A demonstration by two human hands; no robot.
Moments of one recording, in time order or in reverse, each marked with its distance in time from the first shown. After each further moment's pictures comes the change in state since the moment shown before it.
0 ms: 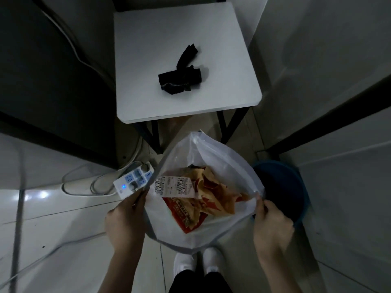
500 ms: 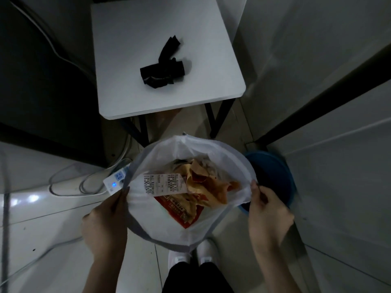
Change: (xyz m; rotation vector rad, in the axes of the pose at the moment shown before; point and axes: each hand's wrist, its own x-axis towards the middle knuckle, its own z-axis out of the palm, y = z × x) left_hand -0.008 0.002 -0.017 0.001 0.033 0.011; right_hand 0.001 -0.011 -0.029 0.151 0.168 -0.008
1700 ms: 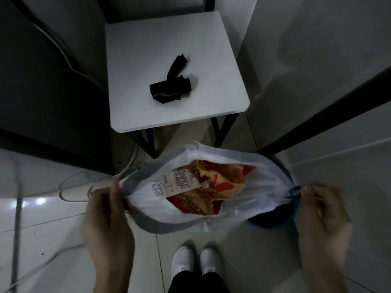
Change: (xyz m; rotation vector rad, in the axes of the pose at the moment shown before) left_hand 0.004 0.066 -0.046 -0.508 0.193 -0.193; right_hand 0.045 -0.015 -0.067 0.518 -0.090 -0.076
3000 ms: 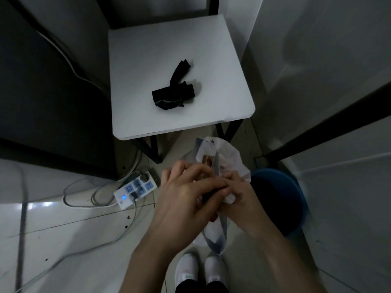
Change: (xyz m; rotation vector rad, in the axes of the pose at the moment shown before) left_hand -0.001 0.060 0.057 0.250 -0.782 0.760; right_hand 0.016 -0.023 0.098 0.010 -0.850 -0.091
